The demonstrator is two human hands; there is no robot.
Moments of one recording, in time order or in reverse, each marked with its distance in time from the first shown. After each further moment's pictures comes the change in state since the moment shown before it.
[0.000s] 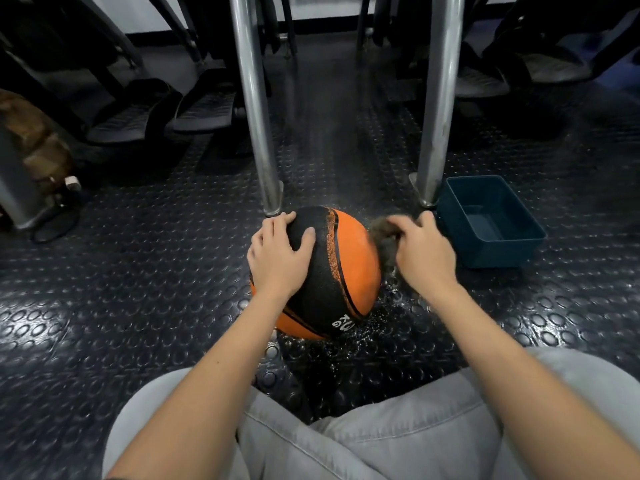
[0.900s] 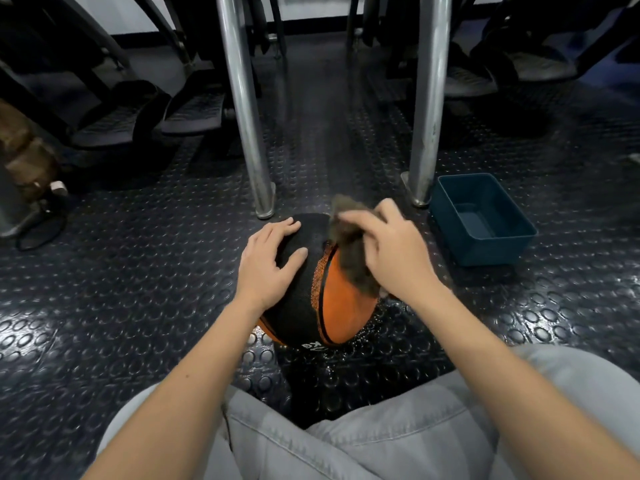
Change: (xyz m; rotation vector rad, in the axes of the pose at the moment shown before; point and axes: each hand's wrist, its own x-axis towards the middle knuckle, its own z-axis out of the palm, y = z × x) left_hand 0.001 -0.025 -0.010 -0.123 -0.115 0.333; right_hand -0.010 -0.025 -0.005 0.187 0.074 -0.355
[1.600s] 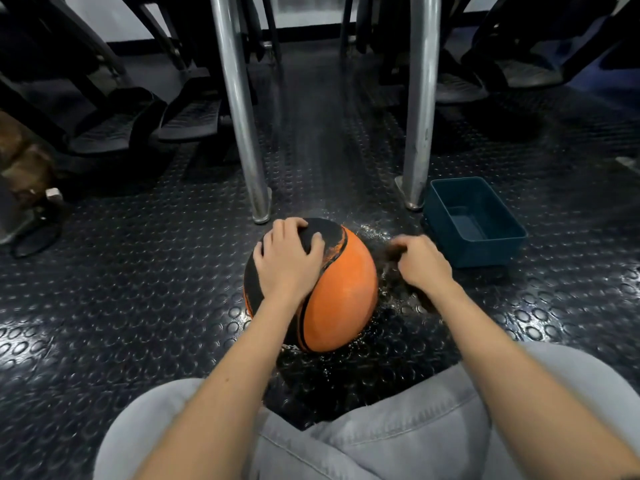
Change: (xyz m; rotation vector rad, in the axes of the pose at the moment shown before) left_hand 0.009 0.048 0.023 0.208 0.111 -0.220; right_hand -0.003 0.055 -0.003 -0.070 -0.358 0.619
